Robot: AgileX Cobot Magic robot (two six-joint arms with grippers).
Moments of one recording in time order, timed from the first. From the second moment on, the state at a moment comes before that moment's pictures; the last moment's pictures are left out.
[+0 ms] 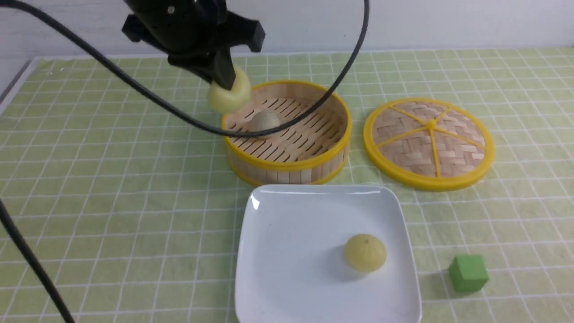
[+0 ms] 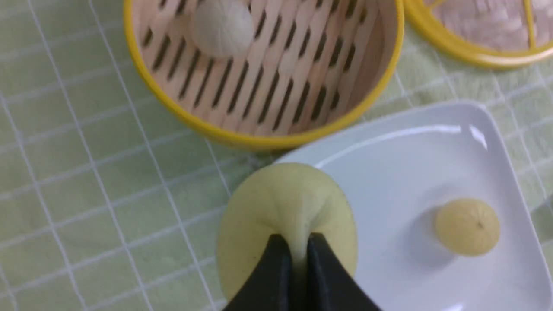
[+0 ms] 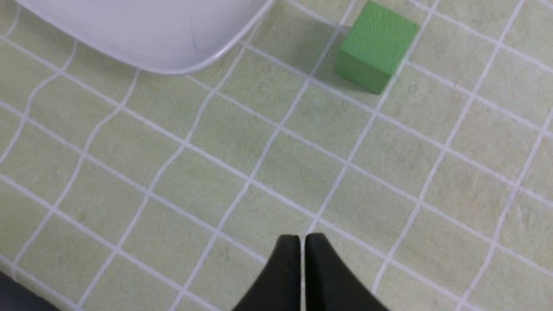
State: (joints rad) right arm 0.50 0.65 -0.47 0.08 0.86 -0.04; left arm -0.41 1.74 -1.80 -0.13 1.24 -0.02
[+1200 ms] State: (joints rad) right arm 0.50 0.65 -0.47 0.08 0.85 -0.04; left arm -0.63 1.87 -1.66 0.06 0.97 -0.32
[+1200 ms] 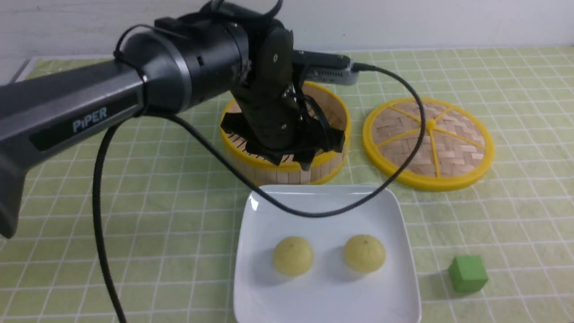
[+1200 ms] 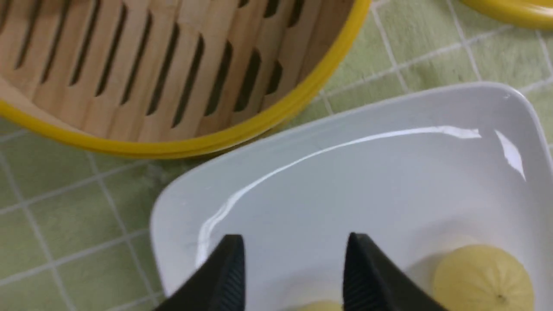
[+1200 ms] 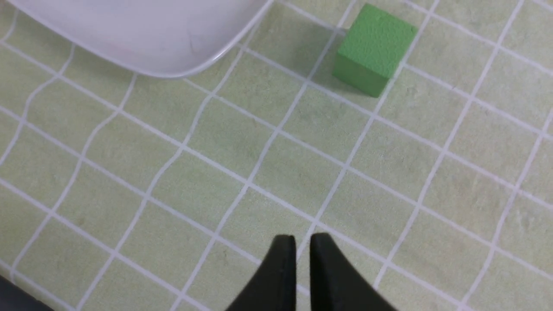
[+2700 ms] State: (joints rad) right arm 0.50 0.65 -0.47 0.08 0.80 -0.04; left arm -0.35 2.35 -2.11 -0.04 0.77 -0.18
